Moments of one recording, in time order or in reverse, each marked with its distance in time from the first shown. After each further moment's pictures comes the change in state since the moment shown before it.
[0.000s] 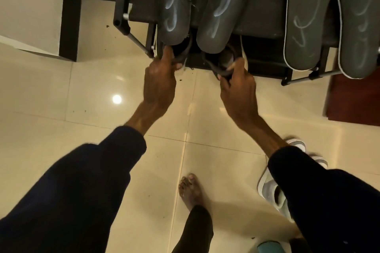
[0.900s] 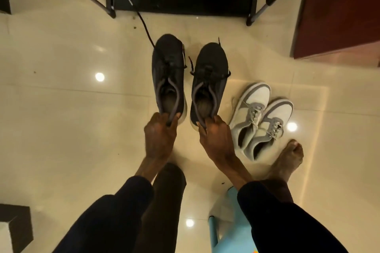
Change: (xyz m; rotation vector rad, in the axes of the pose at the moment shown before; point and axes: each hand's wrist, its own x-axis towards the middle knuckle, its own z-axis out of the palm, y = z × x) left_hand -0.293 0.120 0.076 0.001 -0.250 -0.351; right_hand -0.283 0.134 -0.048 -0.240 -0.346 0.141
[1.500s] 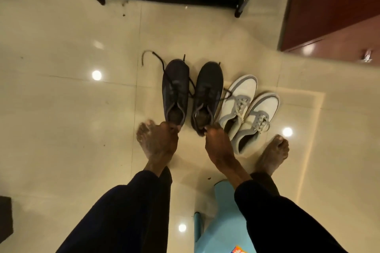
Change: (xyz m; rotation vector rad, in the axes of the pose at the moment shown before) left_hand -0.073 -0.005 0.082 0.258 -0.340 -0.345; right_hand -0.070 0.091 0.021 -0.051 -0.173 0.070
